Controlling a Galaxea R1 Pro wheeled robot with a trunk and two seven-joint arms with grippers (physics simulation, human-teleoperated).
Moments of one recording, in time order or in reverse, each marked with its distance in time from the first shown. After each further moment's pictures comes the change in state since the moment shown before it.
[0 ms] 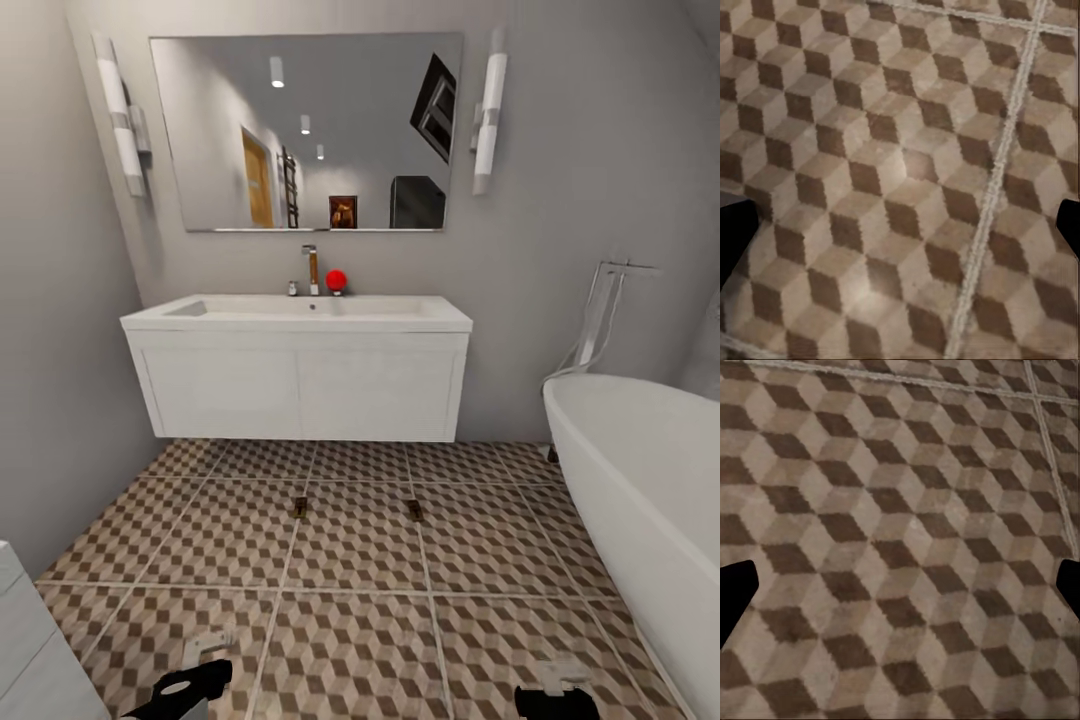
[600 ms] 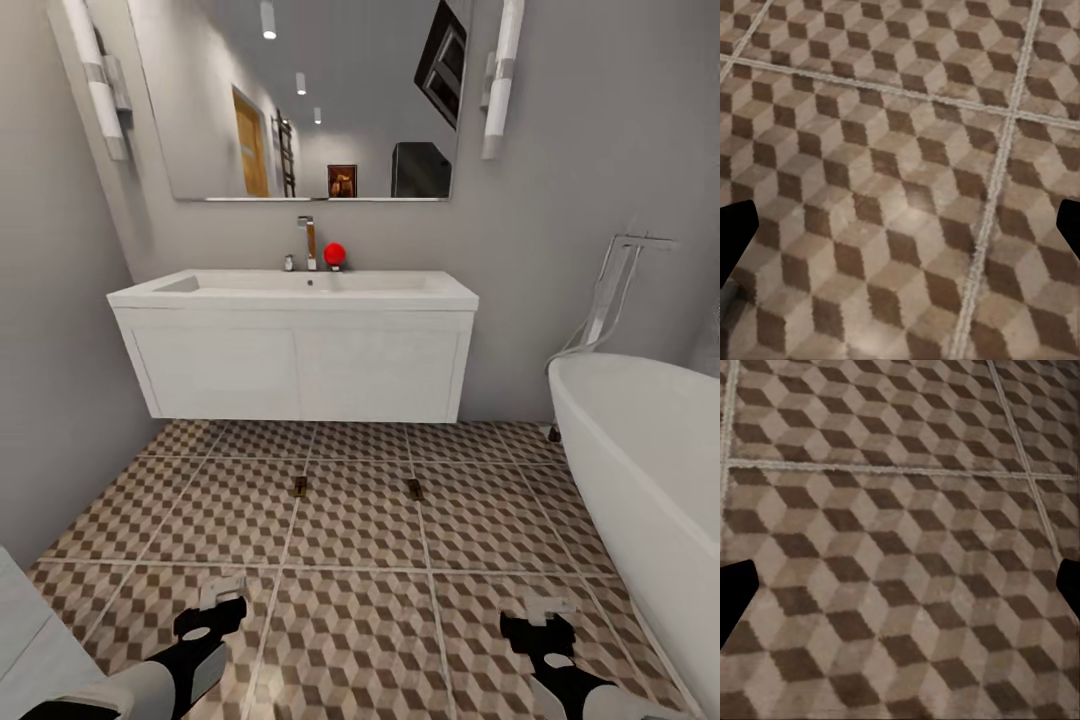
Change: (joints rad) left arm -0.110 -0.025 0.000 -0.001 -0.038 -0.089 0.047; right arm -0.125 0.003 -0.001 -0.002 0.000 -0.078 -0.005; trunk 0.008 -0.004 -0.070
